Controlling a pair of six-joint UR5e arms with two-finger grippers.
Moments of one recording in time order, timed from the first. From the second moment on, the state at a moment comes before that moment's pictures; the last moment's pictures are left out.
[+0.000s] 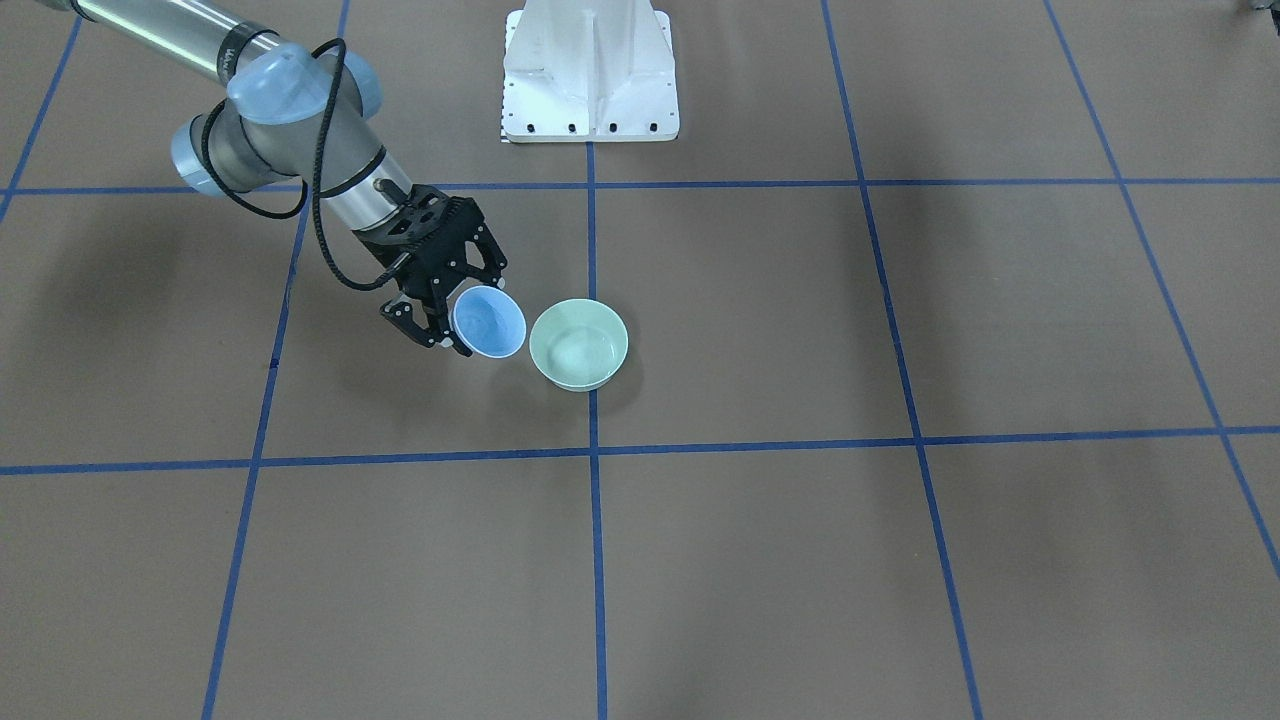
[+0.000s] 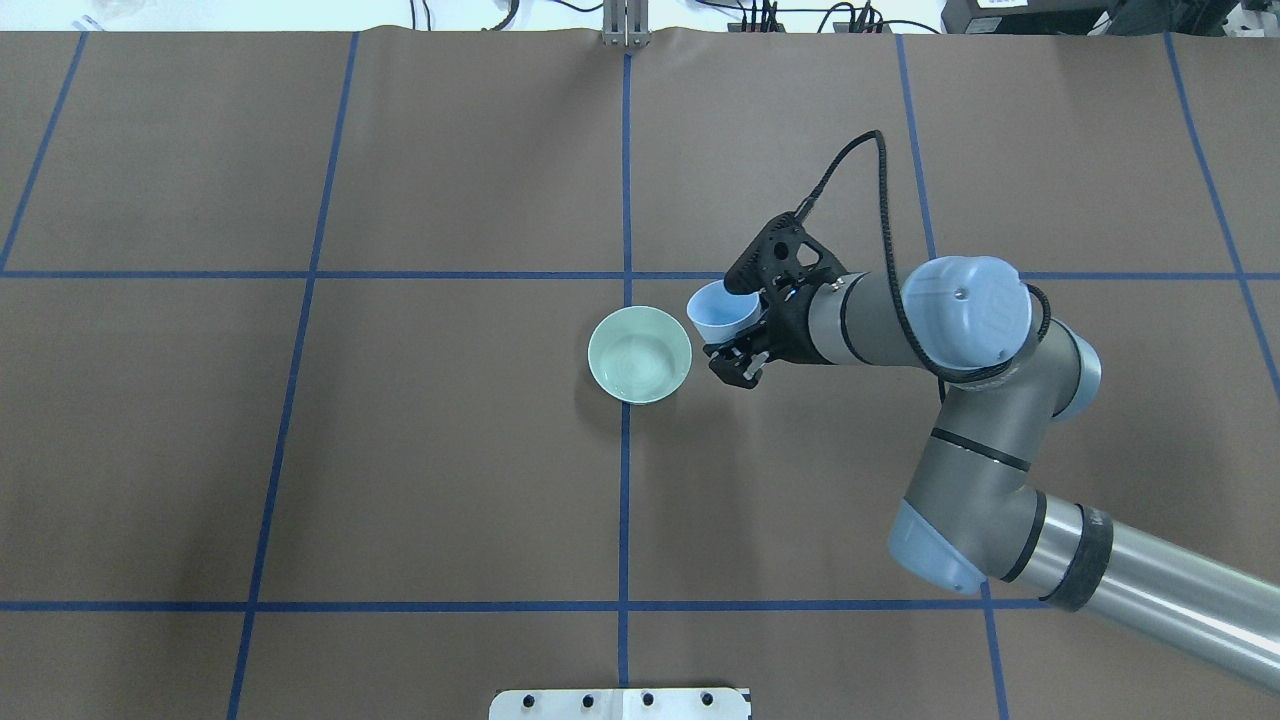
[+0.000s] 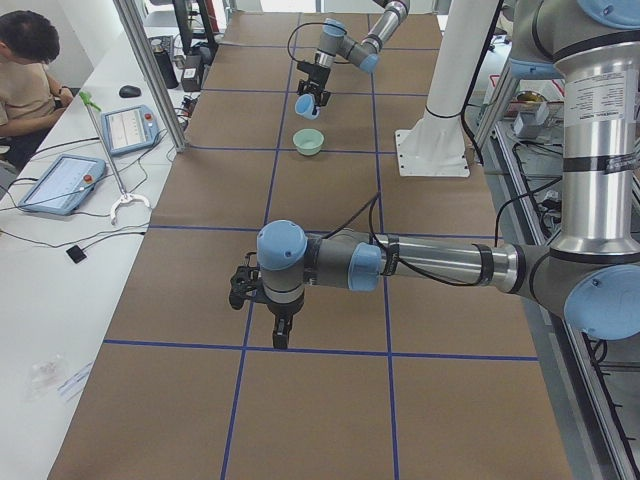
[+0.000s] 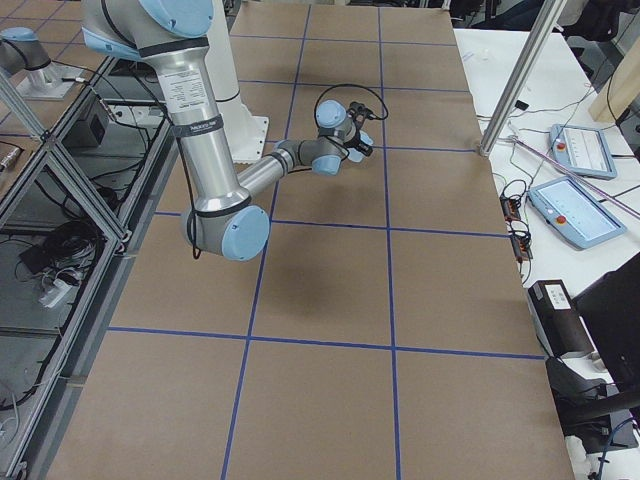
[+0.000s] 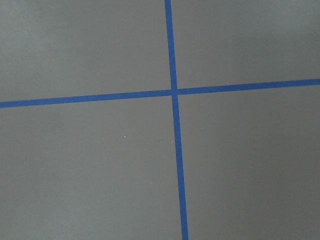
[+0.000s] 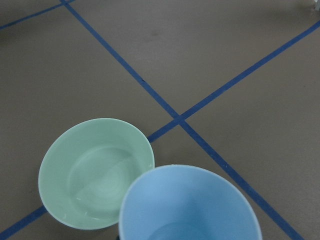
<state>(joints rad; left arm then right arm) -1.57 -1.48 -1.74 -1.58 -2.35 0.00 0.55 -1.15 1.72 -0.93 1.74 0.40</state>
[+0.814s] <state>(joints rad) -1.57 -1.48 -1.73 -1.58 -2.35 0.00 0.49 -0.88 1.77 -1.69 1.71 0.25</state>
